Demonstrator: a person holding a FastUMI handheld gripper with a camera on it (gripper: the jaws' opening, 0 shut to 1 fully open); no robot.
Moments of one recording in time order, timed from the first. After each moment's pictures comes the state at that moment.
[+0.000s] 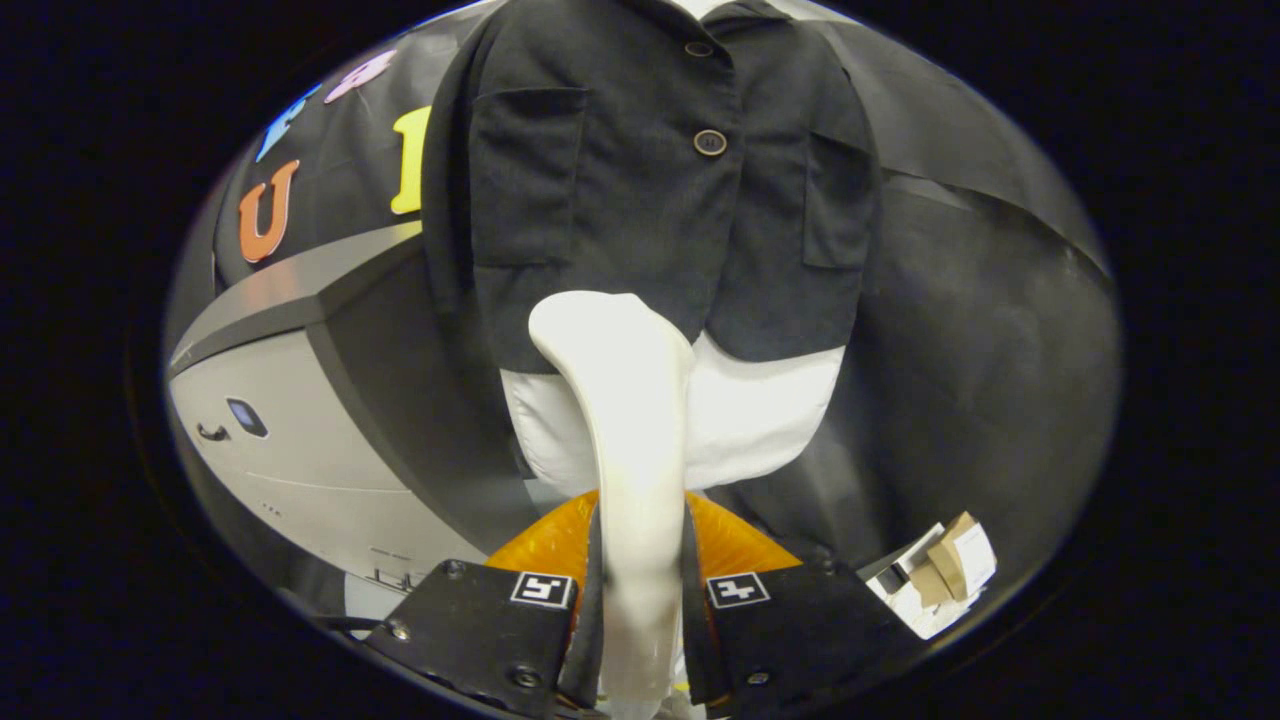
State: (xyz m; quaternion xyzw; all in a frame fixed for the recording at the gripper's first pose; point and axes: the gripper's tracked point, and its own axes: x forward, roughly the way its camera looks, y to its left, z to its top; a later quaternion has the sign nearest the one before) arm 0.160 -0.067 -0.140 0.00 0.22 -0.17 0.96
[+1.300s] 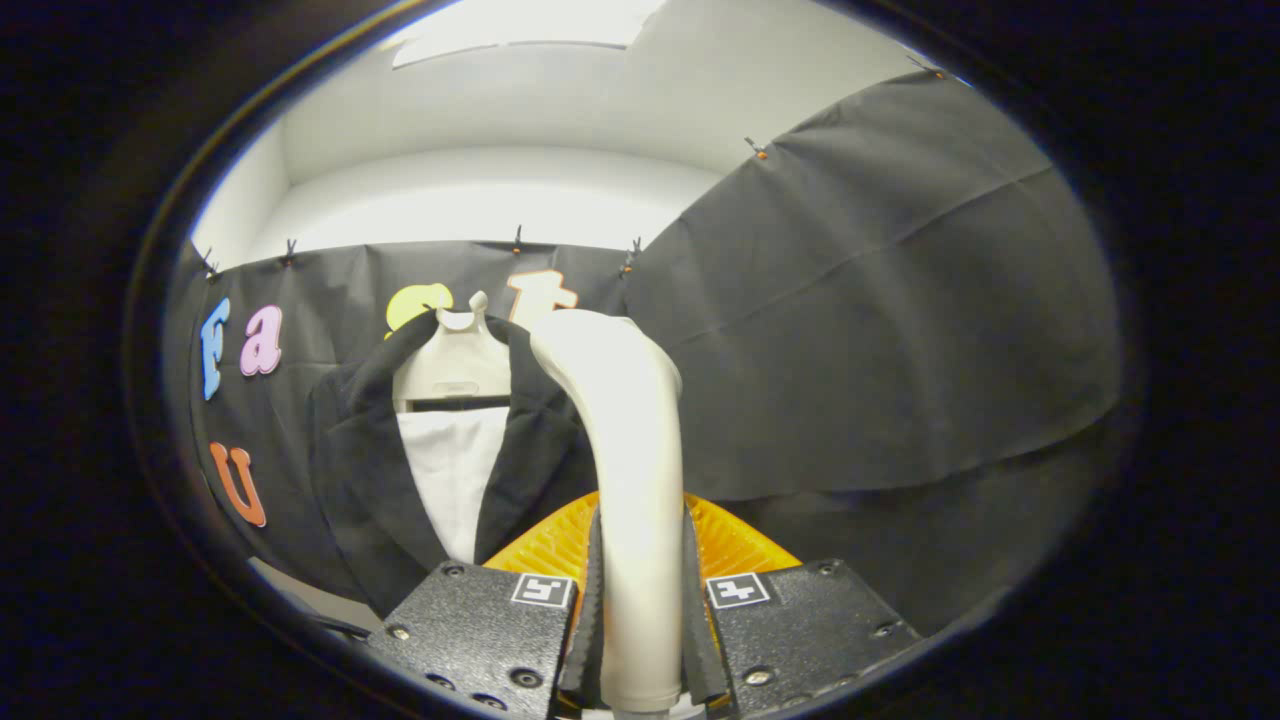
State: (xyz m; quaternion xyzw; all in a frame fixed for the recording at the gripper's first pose) arm 0.109 -0.215 0.331 0.03 -0.21 -0.18 0.96
